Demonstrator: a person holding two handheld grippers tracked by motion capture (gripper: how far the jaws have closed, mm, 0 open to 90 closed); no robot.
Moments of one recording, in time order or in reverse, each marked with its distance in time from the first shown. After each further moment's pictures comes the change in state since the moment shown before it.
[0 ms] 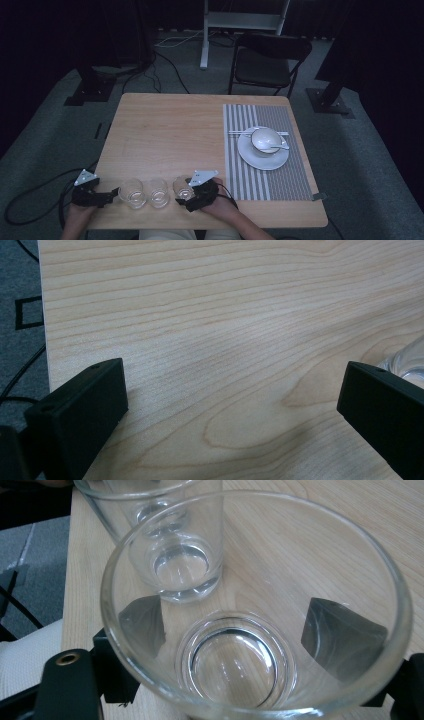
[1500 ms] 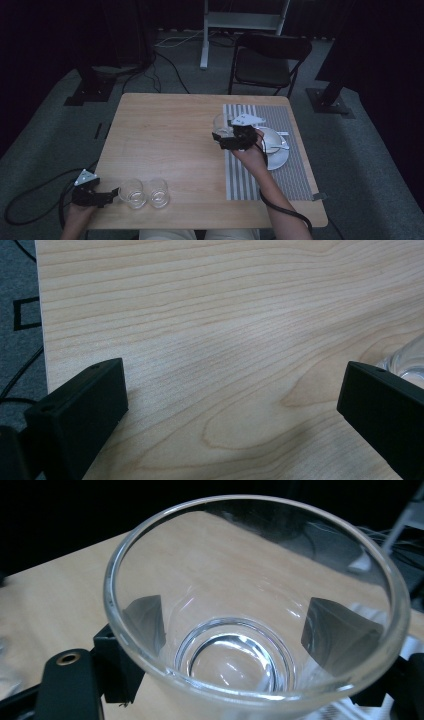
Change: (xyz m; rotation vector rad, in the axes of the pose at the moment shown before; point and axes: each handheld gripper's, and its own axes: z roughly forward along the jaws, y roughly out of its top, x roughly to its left) left arm 0.000 0.000 0.000 0.002 -0.004 0.006; right arm -0.126 0.074 -0.126 -0.168 -0.424 0.150
